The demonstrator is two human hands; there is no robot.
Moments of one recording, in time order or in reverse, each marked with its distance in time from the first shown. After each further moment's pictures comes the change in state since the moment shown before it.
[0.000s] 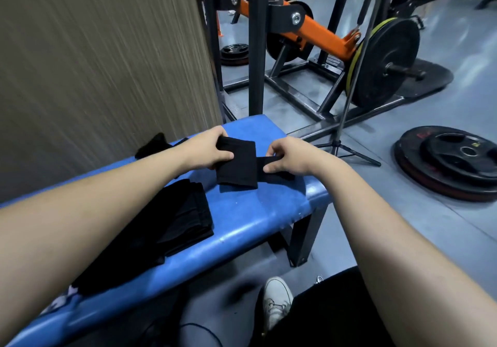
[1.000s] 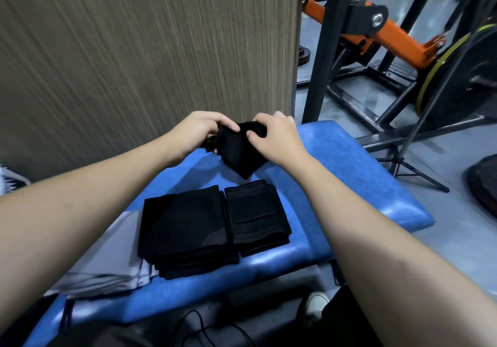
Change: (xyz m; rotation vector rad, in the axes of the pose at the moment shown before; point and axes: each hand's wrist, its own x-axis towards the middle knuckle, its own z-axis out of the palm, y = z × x) left_hand -0.066 -0.088 -0.103 -0.486 0.219 -0.021; right_hand 0.083 -0.153 0.084 -0.038 0.442 -0.346
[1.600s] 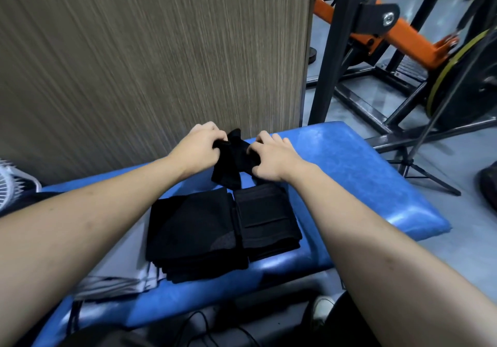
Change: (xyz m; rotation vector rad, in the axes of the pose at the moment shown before) left_hand 0.008 -0.050 -0.009 0.784 0.107 0.209; right_hand -0.001 0.007 0.035 -0.291 -0.457 -0.059
